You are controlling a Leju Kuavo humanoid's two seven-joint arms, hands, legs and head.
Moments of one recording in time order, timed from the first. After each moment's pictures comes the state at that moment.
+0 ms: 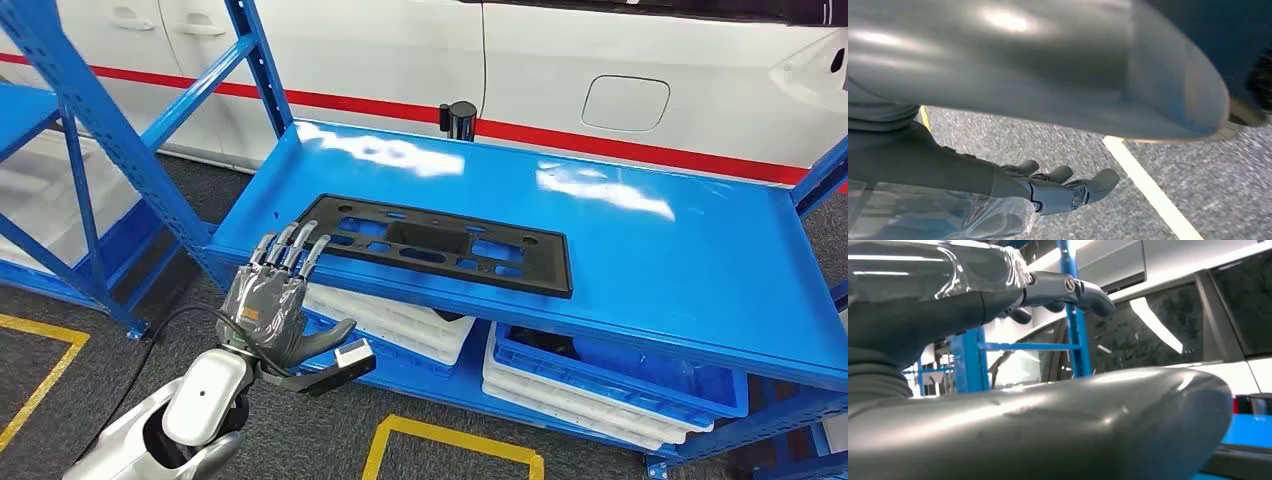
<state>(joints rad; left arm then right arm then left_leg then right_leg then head) -0.54 0.30 -0.95 -1.65 -1.12 0.01 0.52 -0.12 0.02 1.23 -0.24 -0.71 -0.16 0.03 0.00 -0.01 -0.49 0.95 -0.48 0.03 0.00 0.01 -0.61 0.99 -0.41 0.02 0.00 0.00</state>
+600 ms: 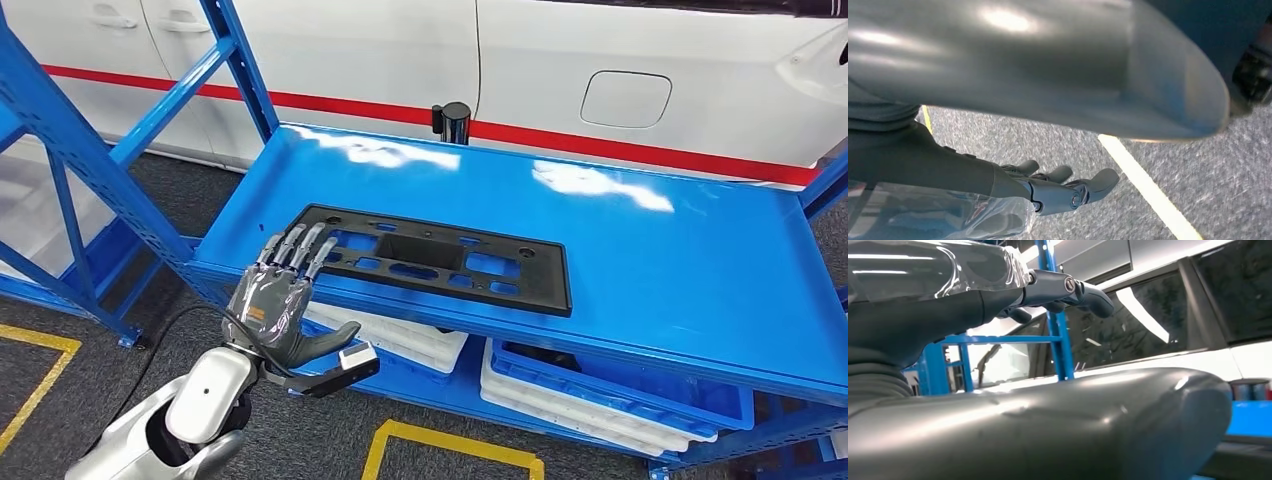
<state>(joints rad) -0.54 0.29 -0.96 -1.65 -1.12 -0.01 0.50 -0.12 0.02 1.23 -0.24 -0.71 -0.16 0.03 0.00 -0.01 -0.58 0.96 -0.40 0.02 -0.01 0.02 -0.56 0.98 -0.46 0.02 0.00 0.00</state>
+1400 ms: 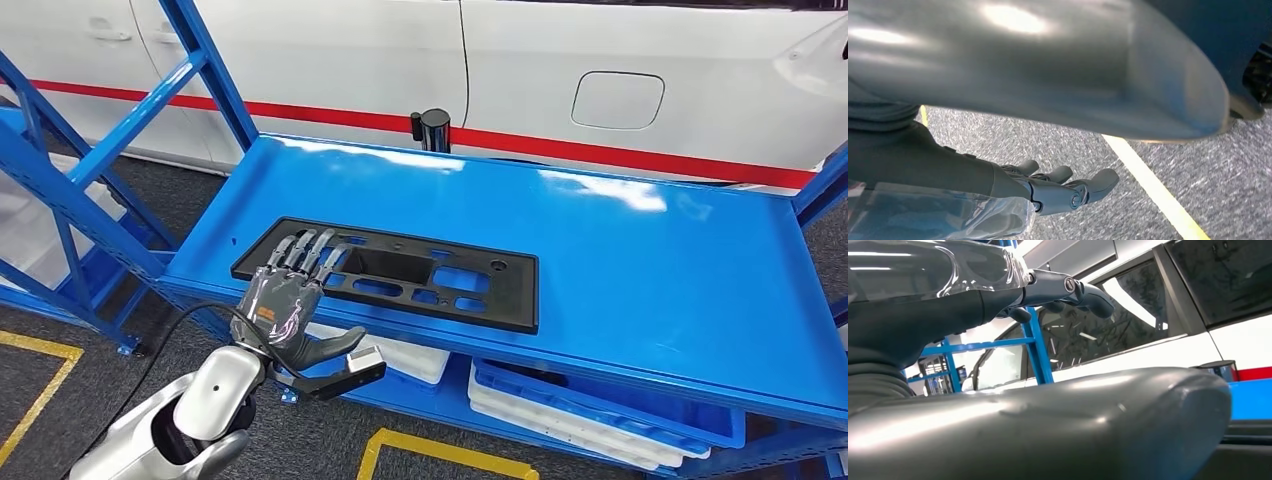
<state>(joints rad) -0.57 0.29 -0.99 -1.64 -1.10 -0.08 0.51 -0.12 0.02 1.23 -0.24 -0.71 -0.15 0.03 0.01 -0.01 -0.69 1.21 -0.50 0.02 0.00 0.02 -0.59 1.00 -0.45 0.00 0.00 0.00</state>
